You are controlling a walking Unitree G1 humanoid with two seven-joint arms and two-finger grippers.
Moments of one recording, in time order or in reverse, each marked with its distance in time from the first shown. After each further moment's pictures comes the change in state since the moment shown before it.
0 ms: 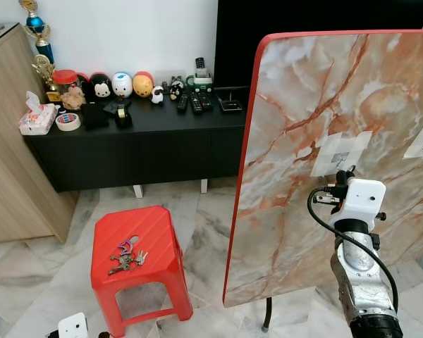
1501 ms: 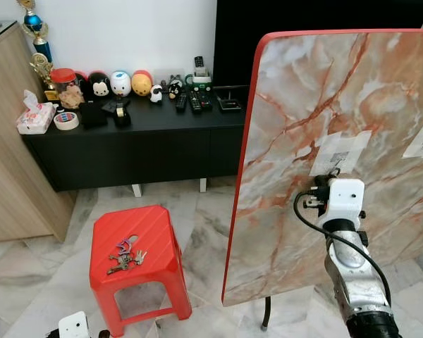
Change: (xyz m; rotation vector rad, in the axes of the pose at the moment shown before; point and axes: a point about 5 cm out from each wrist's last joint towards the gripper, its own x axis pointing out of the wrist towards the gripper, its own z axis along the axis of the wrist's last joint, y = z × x) left arm 0.000 -0.001 0.001 -0.003 -0.009 0.000; right arm -0.004 0.017 -0.012 -0.032 0.097 0.143
